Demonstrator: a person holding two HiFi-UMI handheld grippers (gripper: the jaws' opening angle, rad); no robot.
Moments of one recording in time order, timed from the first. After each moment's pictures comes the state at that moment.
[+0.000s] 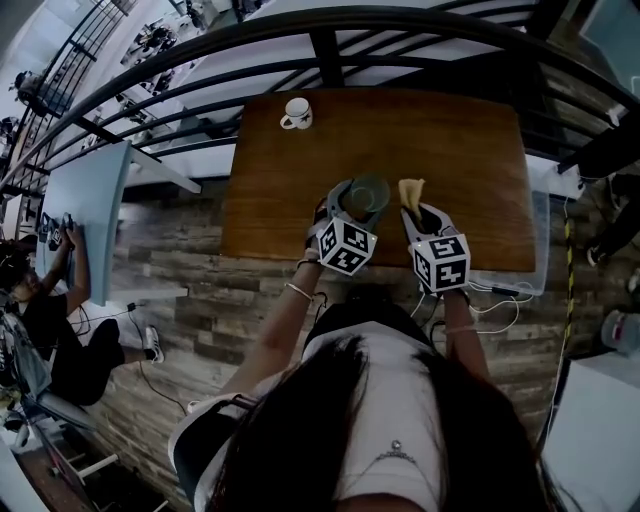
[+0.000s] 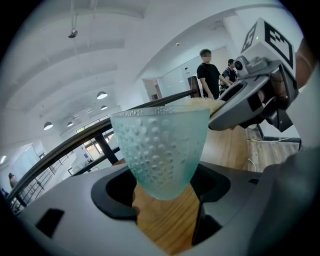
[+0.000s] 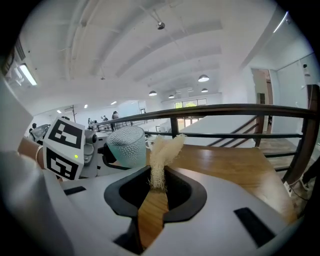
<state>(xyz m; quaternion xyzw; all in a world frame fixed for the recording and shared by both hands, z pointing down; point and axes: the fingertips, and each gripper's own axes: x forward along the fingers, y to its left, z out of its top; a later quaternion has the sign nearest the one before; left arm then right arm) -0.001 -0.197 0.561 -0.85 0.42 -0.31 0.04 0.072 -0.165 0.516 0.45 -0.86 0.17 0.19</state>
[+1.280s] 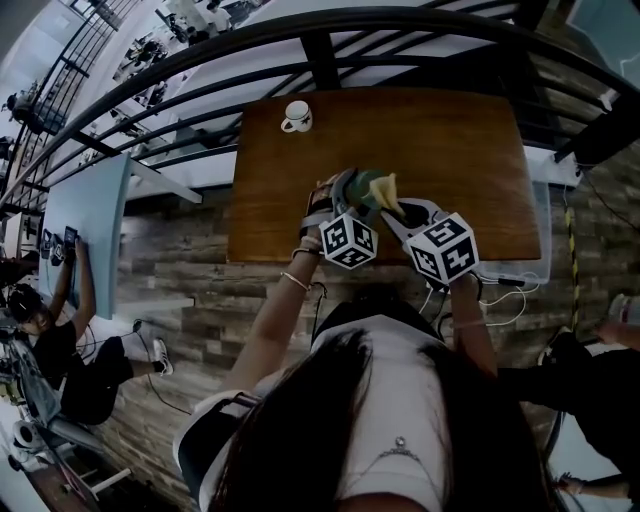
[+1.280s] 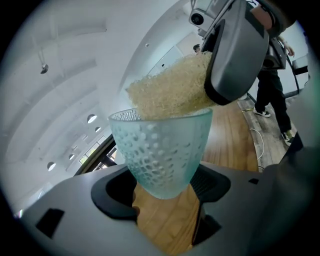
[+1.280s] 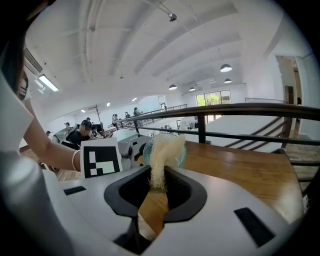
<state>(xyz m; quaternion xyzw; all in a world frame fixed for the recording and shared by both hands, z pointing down) -0.015 -0.205 0.533 -0.82 0.38 -0.37 0.21 0.001 -0.135 0.469 0.32 -0.90 0.18 0.22</state>
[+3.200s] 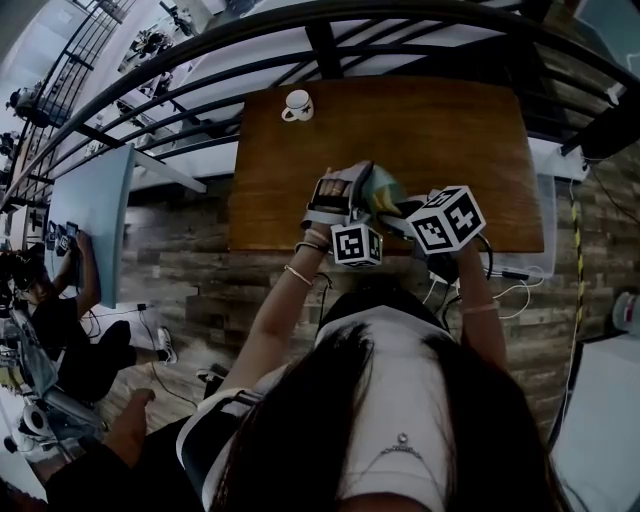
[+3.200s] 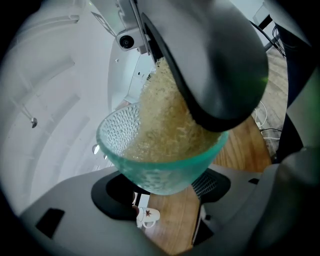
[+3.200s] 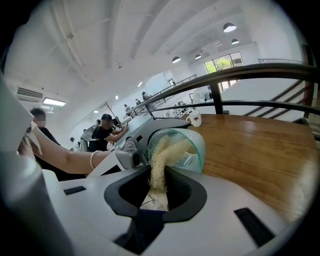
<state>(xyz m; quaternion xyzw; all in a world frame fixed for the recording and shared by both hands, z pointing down) 0.011 -0.186 0.516 -0.74 0.35 -0.41 0.40 -0.009 -0.105 0.484 0.19 -0.89 0.32 0.28</state>
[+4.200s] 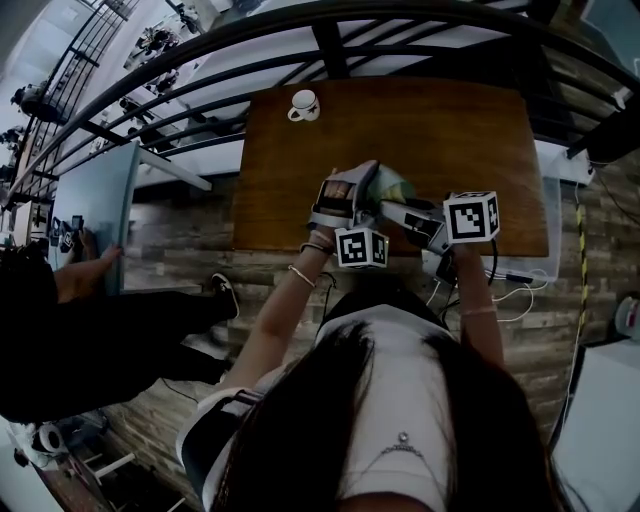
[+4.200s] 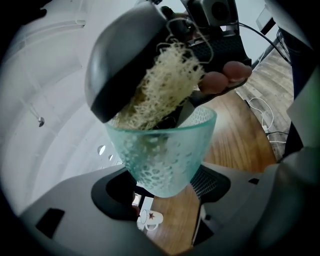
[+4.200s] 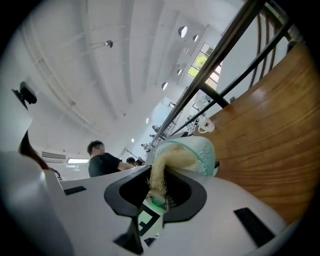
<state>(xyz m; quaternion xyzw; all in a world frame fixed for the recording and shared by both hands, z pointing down) 0.013 -0.182 0.495 -0.75 0.37 -0.38 0.39 -0.012 -0.122 0.443 0.14 -0.87 0.48 0.02</state>
